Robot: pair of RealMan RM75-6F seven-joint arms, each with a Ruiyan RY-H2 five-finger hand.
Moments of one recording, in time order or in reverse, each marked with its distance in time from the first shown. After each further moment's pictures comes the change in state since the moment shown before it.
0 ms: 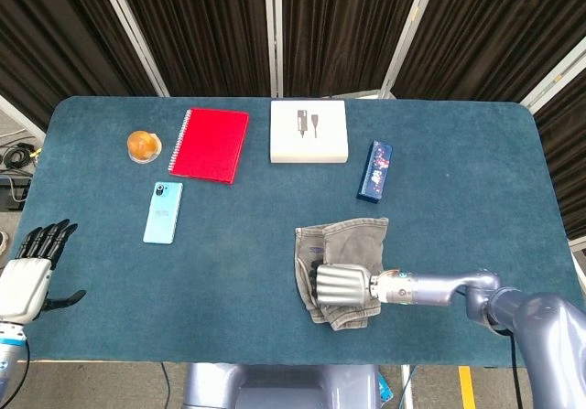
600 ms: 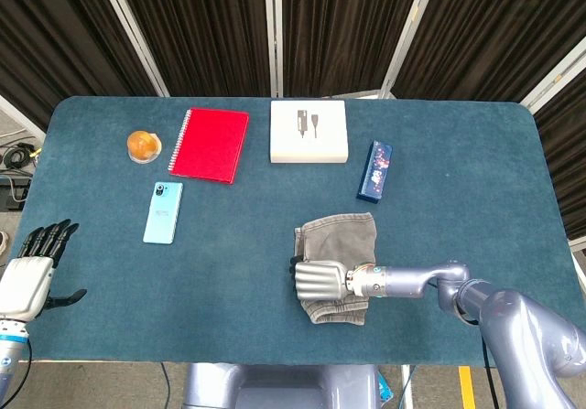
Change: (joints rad) left arm -0.009 -0.009 -0.003 0.012 -0.023 -0.023 0.007; right arm 0.069 -0.108 0.015 0.081 0.038 -0.059 -0.041
